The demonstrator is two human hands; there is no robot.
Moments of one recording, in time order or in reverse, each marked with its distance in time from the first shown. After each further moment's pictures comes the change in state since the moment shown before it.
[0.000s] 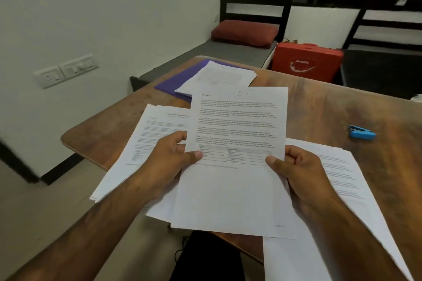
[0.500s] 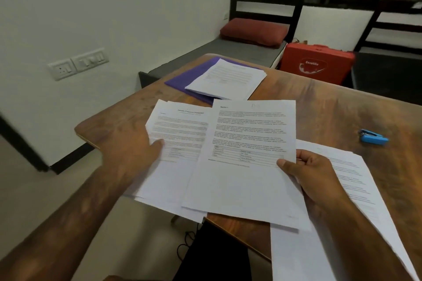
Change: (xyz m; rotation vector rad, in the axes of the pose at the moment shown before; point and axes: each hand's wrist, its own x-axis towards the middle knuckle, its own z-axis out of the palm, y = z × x) left_hand 0.007 -0.009 -0.079 1.148 0.504 -0.037; right_hand 0.001 -0.004 -0.001 -0.099 0.048 0.040
